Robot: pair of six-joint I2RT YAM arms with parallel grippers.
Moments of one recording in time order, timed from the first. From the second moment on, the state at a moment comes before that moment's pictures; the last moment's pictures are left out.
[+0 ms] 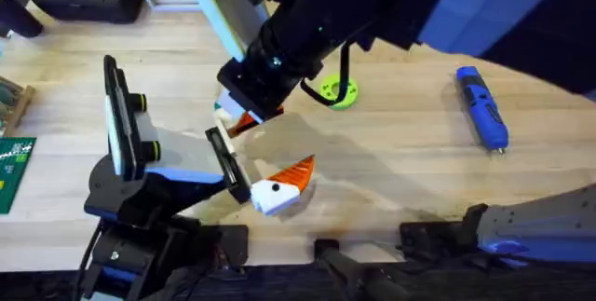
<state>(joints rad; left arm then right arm) -0.22 0.00 0.02 -0.09 0.87 -0.10 0.98 1.69 1.67 -1.03 -0.21 0.08</state>
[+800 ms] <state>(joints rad) -0.22 0.00 0.02 -0.09 0.87 -0.11 1.00 1.72 1.68 -1.02 -0.21 0.07</state>
